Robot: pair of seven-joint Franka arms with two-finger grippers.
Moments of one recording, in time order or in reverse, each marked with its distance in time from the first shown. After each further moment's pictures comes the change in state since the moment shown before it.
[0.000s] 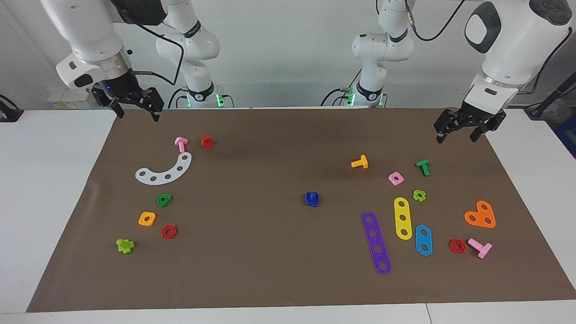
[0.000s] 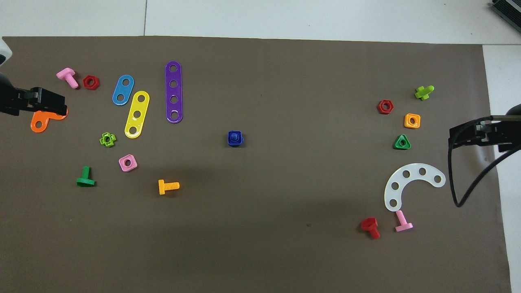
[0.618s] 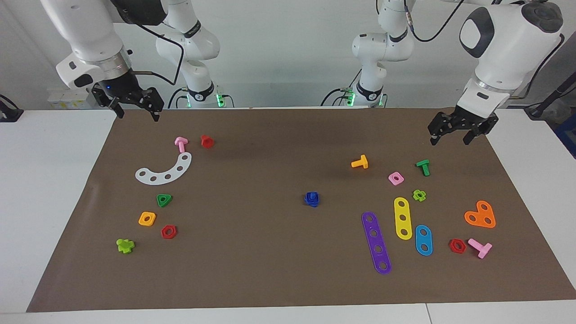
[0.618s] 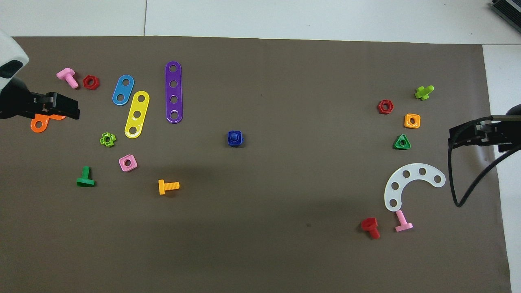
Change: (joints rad) left arm -0.038 -0.010 -0.006 -0.072 -0.054 0.046 -0.001; right arm 0.000 0.000 0.000 0.000 0.000 0.000 0.000
